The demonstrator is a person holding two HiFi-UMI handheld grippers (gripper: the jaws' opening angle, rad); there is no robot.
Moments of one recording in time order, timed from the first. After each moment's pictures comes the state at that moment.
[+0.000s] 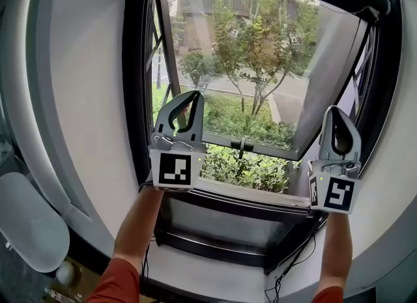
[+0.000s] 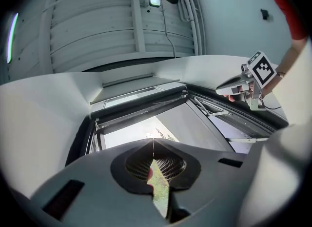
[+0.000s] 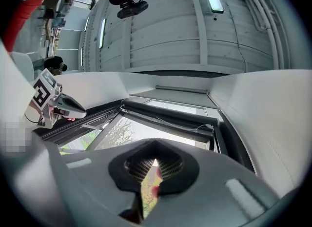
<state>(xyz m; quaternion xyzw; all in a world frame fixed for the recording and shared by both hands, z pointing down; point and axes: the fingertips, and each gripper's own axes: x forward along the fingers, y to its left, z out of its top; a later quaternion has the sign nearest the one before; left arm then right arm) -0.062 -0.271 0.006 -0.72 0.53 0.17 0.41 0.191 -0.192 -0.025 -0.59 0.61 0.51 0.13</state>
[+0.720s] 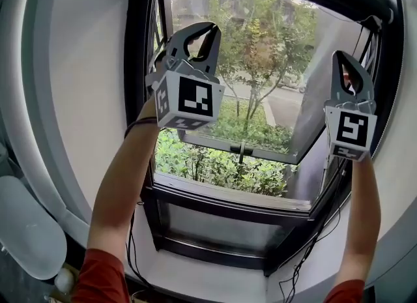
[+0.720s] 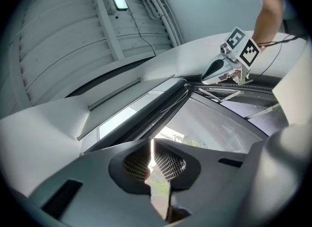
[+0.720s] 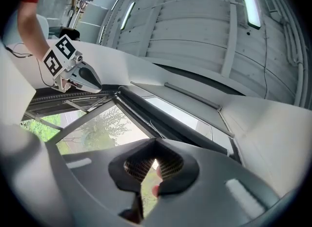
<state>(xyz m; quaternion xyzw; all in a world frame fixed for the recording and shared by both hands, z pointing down) -0.060 -0.285 -0.134 -0.63 0.53 0.11 0.55 0.161 -0.223 -0.145 -0.62 0.53 0.59 0.04</state>
